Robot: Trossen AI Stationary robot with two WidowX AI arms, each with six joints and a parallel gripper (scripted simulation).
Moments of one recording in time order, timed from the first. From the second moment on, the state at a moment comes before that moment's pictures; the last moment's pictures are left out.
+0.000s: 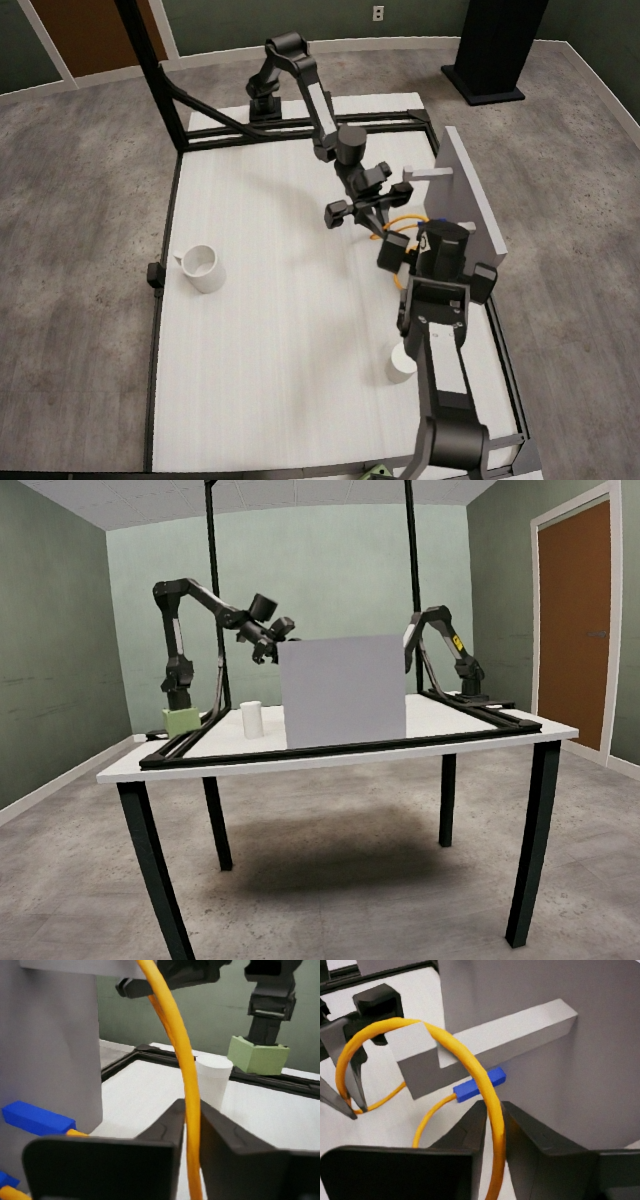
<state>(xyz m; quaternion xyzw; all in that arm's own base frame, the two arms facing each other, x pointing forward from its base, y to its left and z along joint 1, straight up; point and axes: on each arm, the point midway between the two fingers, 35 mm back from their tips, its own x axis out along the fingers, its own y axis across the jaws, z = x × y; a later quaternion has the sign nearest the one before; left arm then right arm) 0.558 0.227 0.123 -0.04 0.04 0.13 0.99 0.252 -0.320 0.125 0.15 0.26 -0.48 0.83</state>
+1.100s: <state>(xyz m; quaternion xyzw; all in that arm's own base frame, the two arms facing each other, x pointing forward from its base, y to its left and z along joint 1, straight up) 0.565 0.225 0.124 -0.05 0.05 0.14 0.99 0.252 -0.320 0.125 0.15 0.26 -0.48 0.83</state>
